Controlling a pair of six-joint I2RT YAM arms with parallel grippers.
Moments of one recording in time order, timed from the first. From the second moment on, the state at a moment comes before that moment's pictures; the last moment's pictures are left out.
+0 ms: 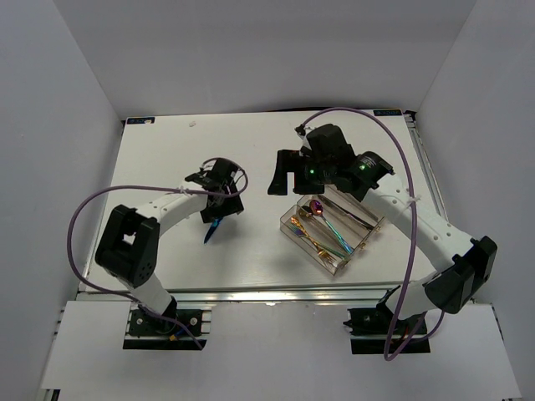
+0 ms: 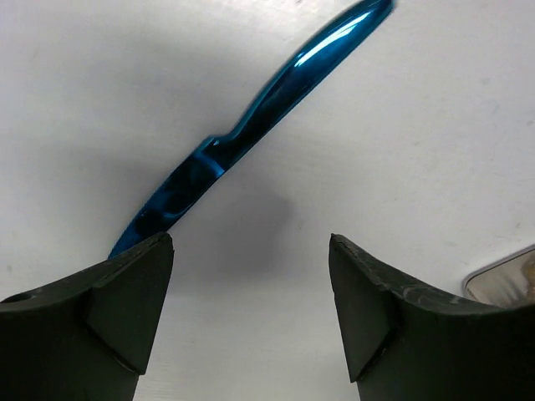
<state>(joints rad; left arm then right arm) -0.49 1.63 1.06 -0.61 -0.23 -0.78 0.73 1.44 1.51 -0.78 -0.18 0.55</state>
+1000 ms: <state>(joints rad) -0.43 1.98 1.34 -0.51 -0.08 -0.16 0.63 1.28 1.41 -0.82 -0.23 0.45</state>
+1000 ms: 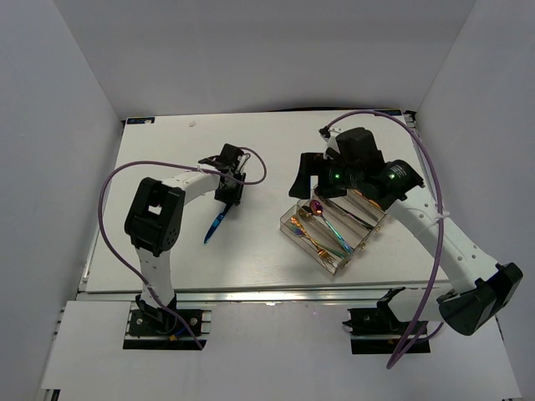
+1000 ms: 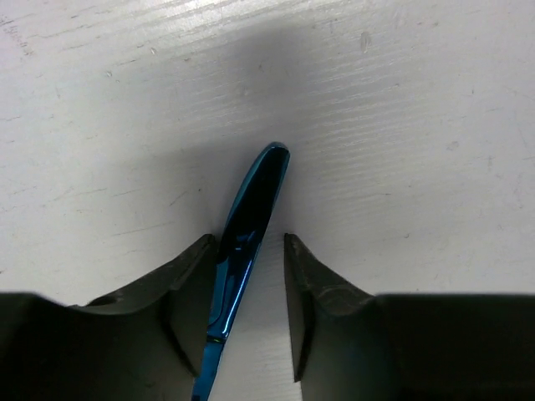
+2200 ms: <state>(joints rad) -0.48 1.93 1.32 -0.69 -0.10 -0.47 0.61 1.19 1.01 -0.50 -0.51 0.52</state>
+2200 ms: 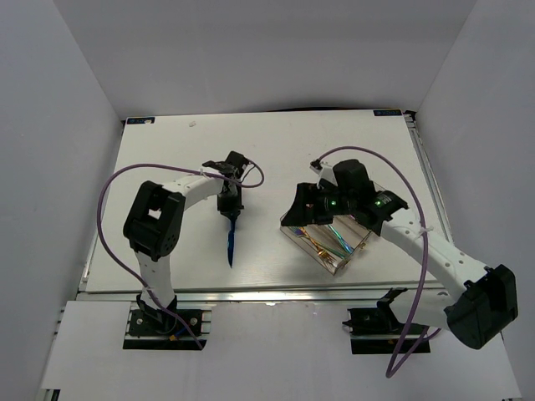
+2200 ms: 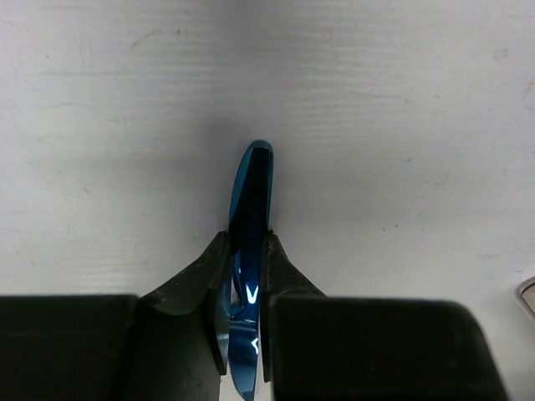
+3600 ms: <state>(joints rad) -0.54 1.92 1.28 -0.73 -0.20 -0.57 0.74 1.21 0.87 -0.30 -0.47 0.59</state>
